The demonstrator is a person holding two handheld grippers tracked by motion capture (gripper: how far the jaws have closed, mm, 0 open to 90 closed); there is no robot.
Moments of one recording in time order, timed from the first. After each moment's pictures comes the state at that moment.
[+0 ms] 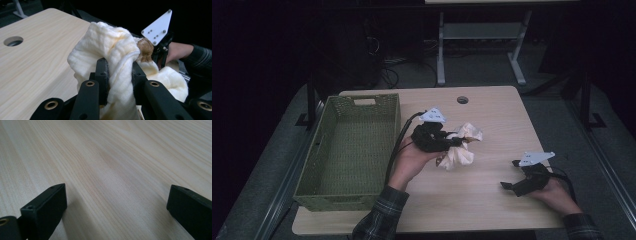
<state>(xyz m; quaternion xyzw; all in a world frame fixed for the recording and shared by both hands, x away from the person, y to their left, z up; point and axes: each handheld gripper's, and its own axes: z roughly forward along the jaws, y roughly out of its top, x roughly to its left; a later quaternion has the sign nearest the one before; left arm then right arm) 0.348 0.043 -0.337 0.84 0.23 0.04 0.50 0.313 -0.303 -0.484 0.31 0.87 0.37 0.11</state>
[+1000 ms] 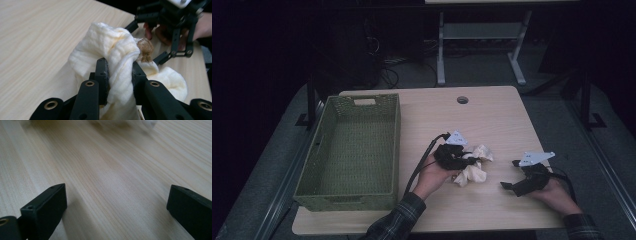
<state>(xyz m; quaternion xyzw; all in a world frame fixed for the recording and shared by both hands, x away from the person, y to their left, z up) 0.347 -0.008 -0.424 0.86 0.22 0.03 0.46 0.313 -0.303 -0.484 0.32 0.87 0.37 0.11</state>
